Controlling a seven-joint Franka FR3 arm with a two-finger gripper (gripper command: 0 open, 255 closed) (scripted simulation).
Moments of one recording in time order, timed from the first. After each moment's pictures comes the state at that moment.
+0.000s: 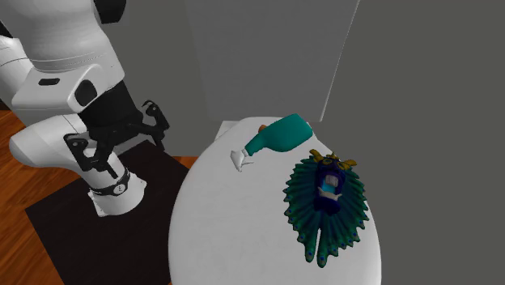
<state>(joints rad) -0.01 -0.77 0.06 -2.44 0.07 1.69 0.13</state>
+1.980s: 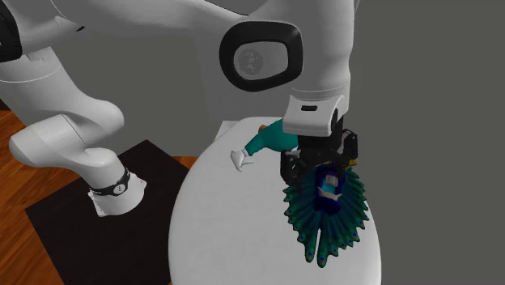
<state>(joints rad) -0.04 0.18 0.47 -1.73 -0.24 2.10 1.12</state>
